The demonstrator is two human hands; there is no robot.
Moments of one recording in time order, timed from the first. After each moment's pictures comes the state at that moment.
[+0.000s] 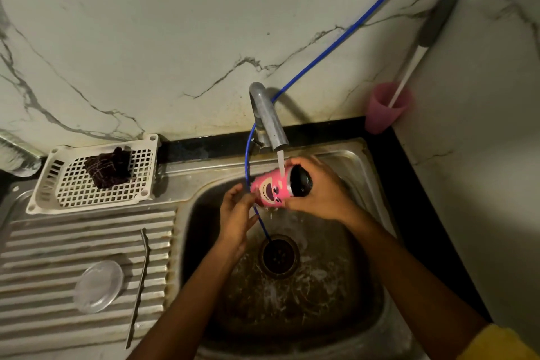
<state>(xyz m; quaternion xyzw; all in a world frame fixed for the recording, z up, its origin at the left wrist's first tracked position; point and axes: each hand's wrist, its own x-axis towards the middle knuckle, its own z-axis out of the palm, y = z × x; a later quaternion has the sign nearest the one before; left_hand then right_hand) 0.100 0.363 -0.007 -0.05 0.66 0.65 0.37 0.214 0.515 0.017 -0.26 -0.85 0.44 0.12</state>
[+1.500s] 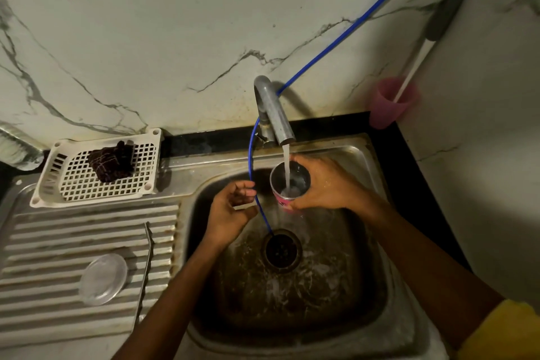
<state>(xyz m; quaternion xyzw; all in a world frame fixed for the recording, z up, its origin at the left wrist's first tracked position) 0.074 0.330 -0.009 0.25 0.76 0.52 0.29 0.210 0.528 0.035 -0.19 -0.90 0.40 0.04</state>
